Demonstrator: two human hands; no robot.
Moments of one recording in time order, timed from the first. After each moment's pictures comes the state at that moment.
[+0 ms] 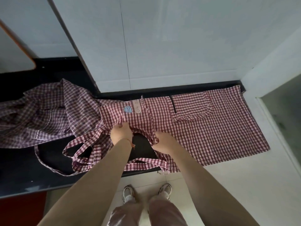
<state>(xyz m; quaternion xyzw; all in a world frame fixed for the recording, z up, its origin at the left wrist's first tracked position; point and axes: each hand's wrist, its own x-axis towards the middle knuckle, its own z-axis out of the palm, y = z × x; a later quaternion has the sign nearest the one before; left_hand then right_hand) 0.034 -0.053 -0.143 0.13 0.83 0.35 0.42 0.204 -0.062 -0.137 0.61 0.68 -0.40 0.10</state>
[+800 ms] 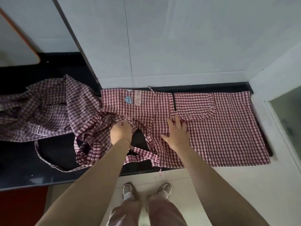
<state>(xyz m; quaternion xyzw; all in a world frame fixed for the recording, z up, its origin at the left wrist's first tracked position) 0.027 -0.050 -0.149 0.24 0.87 0.22 0.37 0.235 -0.038 -0.171 0.69 0.68 -0.22 0.10</state>
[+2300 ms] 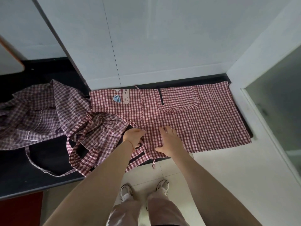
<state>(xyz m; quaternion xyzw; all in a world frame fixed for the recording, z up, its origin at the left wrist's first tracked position) 0.077 -0.083 -0.155 0.30 0.73 0.21 0.58 0.249 -0.100 -0.166 0.67 0.70 -0.23 0.14</state>
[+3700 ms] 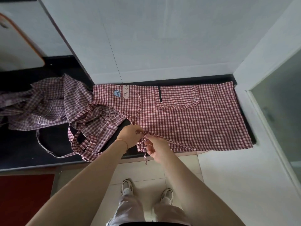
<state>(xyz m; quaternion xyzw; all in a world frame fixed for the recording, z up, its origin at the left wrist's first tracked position) 0.104 -0.112 -0.123 0.60 0.72 0.06 0.35 0.246 -0.131 -0.130 0.61 0.06 -0.74 -0.26</state>
